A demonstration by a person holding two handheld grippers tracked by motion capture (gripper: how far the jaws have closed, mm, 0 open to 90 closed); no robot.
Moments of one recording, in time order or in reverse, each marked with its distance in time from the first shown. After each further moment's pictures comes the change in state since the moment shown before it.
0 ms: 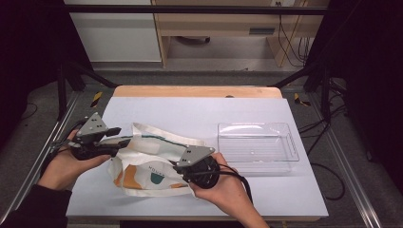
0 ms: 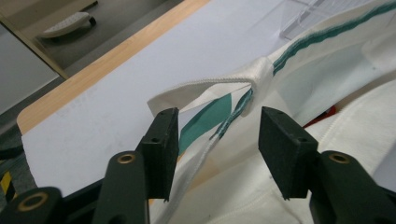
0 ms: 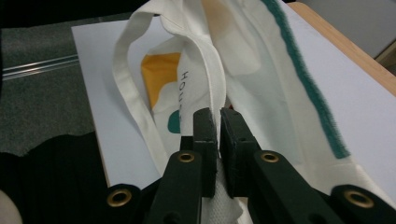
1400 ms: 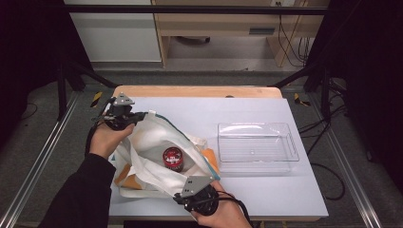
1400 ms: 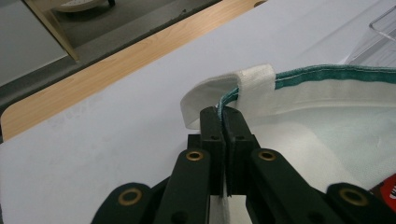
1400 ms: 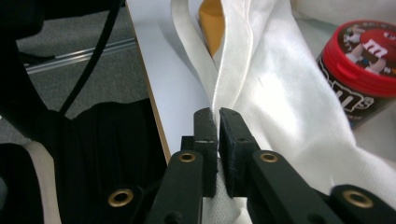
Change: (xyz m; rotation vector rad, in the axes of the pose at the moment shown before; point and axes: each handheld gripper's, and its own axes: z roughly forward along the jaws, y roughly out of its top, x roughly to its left) left arm 0.034 0.033 0.088 -0.005 0.061 -0.170; right arm 0.036 -0.070 0.034 0.020 0.171 0.037
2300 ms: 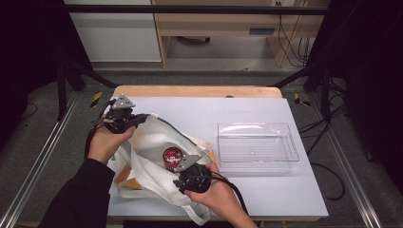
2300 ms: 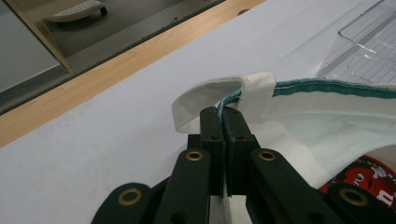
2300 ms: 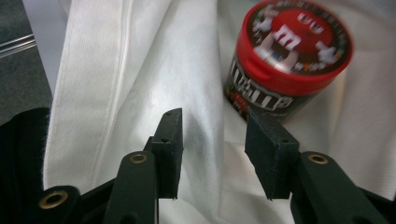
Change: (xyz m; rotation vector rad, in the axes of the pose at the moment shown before) left arm -0.013 0.003 -0.011 -0.023 -0.027 0.023; right arm -0.044 0.019 0.032 0.135 -0.145 0.095
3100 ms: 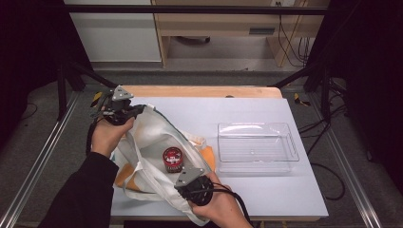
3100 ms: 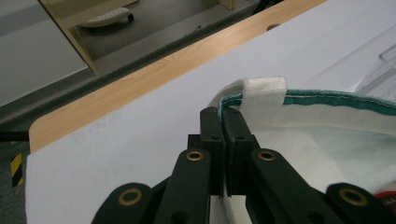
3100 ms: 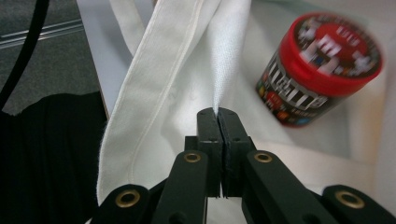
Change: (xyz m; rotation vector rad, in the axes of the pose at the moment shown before) left arm 0.013 0.011 0.010 -0.011 0.098 -0.026; right arm 0.026 -0.011 -0.021 -0.048 0.013 -0.112
